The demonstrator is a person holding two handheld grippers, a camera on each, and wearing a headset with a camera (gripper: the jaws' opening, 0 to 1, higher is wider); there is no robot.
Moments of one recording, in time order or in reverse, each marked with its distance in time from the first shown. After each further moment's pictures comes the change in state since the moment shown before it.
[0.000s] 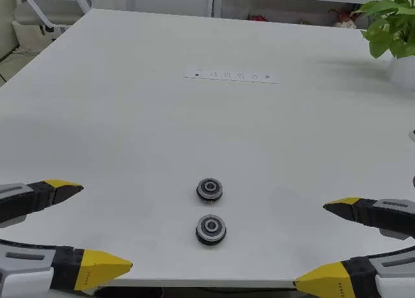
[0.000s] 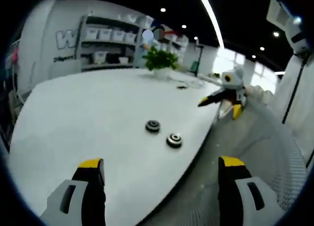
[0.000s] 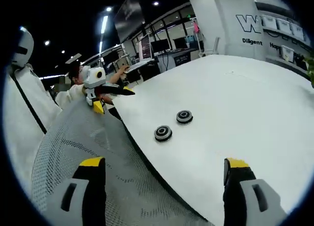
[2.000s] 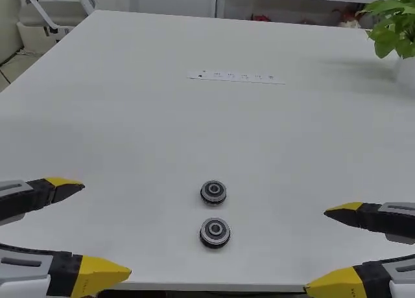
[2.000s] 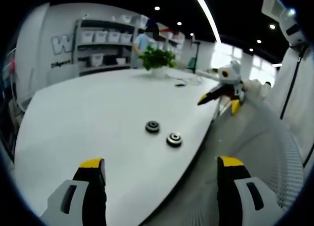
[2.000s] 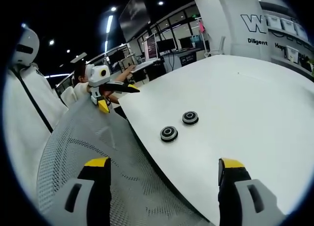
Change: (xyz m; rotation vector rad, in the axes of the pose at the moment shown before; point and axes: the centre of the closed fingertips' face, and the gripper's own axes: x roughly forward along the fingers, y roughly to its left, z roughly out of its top) left arm -0.005 0.002 -0.009 -0.035 0.019 0.029; right arm 0.000 0.003 -0.008 0.038 0.018 0.009
